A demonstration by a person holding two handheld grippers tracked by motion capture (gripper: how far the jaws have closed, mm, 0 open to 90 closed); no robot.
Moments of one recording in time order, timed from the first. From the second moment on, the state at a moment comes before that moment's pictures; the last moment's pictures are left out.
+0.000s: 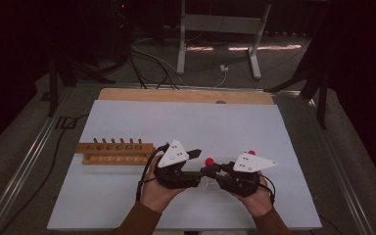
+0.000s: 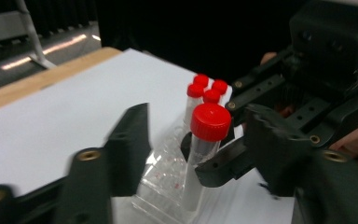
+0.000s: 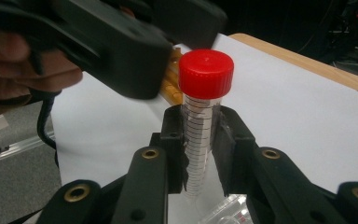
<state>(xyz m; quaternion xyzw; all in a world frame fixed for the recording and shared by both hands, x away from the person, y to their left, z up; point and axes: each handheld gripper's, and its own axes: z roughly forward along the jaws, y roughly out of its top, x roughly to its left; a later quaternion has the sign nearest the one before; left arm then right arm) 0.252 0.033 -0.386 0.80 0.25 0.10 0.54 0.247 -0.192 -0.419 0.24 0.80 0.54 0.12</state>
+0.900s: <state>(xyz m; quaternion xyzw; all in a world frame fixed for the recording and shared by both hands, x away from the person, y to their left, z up) 0.265 0.087 -0.382 0.78 0.28 0.14 0.54 0.252 -0.231 -0.414 0.30 0.76 0.56 0.12</state>
